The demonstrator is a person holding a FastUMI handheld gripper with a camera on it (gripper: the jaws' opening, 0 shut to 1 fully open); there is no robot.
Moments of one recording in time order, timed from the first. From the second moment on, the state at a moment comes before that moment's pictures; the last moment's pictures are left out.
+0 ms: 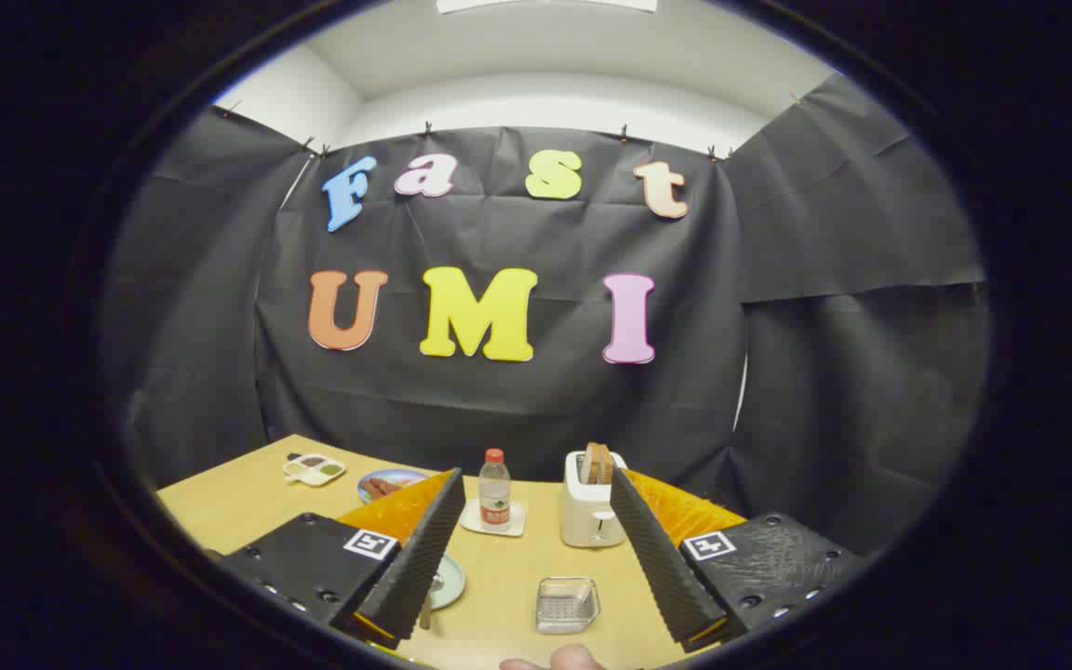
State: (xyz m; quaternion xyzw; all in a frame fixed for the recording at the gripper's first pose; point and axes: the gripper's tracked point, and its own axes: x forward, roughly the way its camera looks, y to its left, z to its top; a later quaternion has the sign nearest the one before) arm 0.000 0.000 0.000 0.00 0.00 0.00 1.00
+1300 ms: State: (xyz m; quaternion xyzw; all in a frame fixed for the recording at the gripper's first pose) arm 0.027 0.104 -0.112 -0.07 0.30 0.18 0.93
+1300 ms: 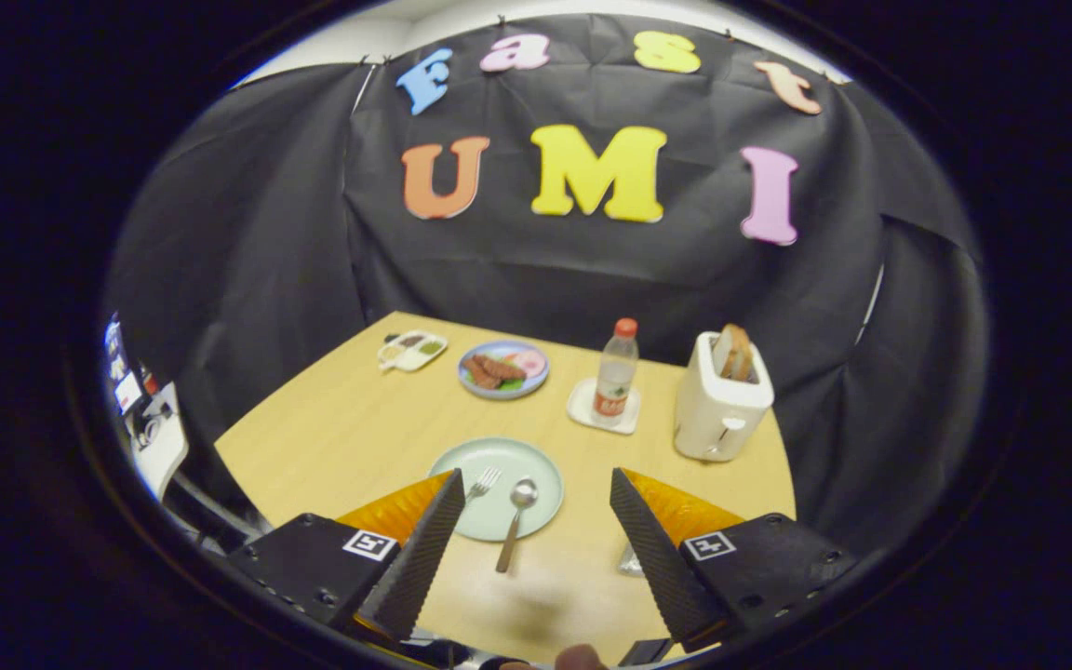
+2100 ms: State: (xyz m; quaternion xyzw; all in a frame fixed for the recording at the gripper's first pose) arm 0.050 0.133 -0.302 -0.07 0.65 0.11 0.75
